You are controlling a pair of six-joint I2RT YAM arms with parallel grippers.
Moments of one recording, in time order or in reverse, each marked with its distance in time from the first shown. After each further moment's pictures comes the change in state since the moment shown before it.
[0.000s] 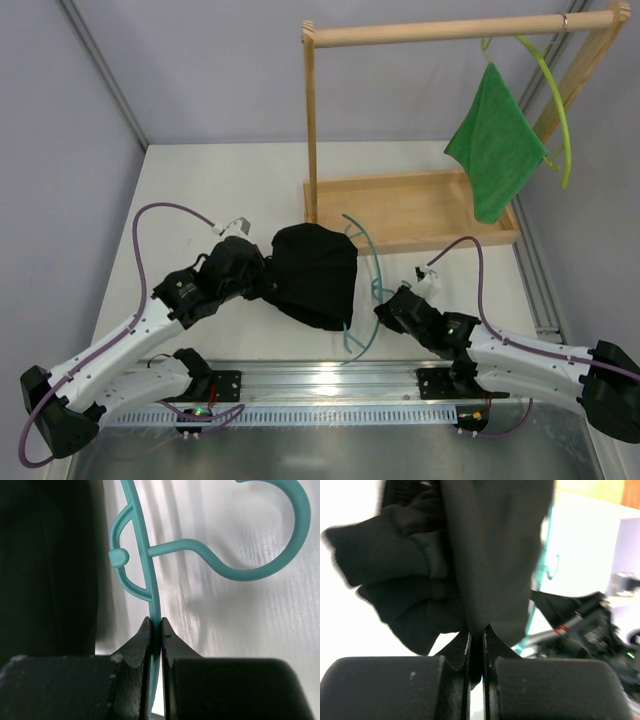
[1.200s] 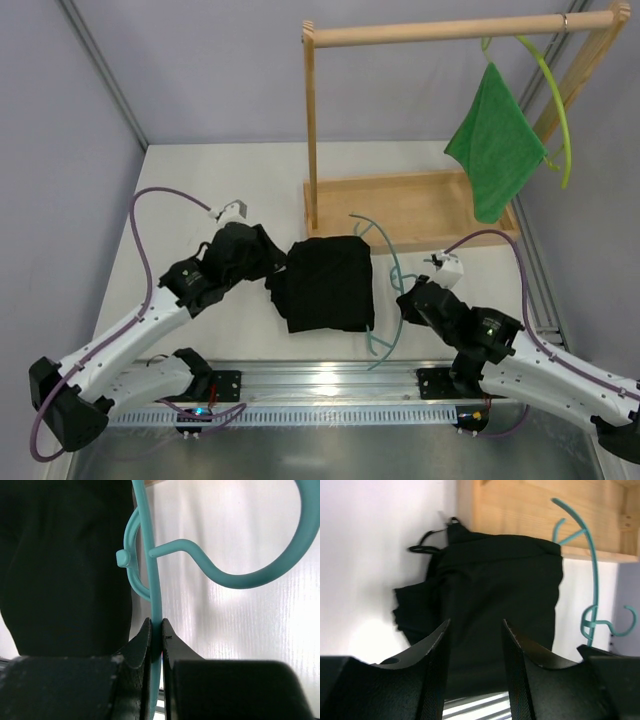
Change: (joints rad) left arm 0.051 0.088 0.056 0.026 -0.156 0.074; right arm 0.002 -0.278 0.211 -0.446 0.076 -0.231
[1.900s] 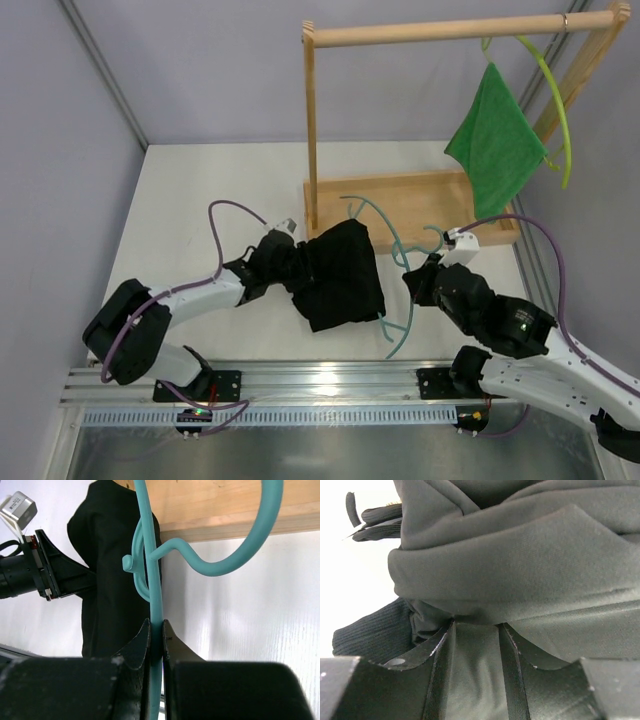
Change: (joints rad) left arm -0.003 0.429 -0.227 0.691 0.387 -0.029; right arm -0.001 0.013 0.291 -0.089 0.032 -0.223
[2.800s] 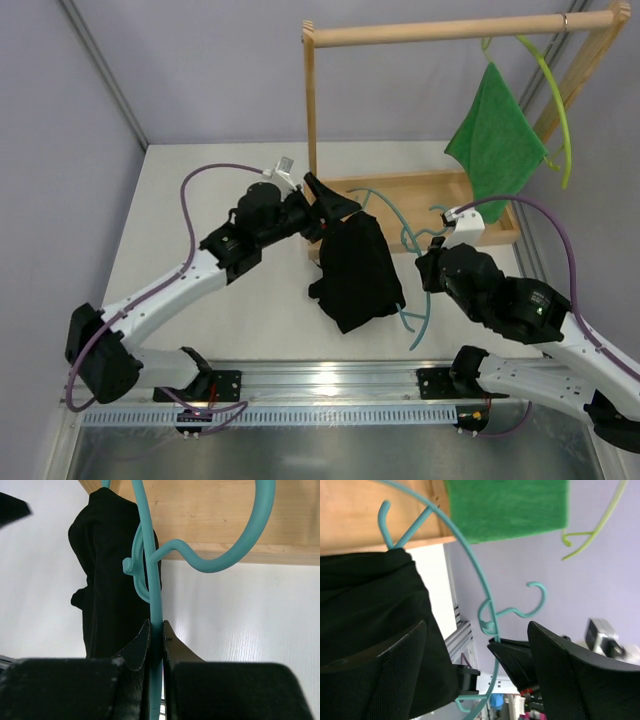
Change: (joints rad) left arm -0.019 -0.175 0.396 -0.052 0.072 -0.241; right arm 0.000 0.147 0.300 -0.197 0.074 -0.192
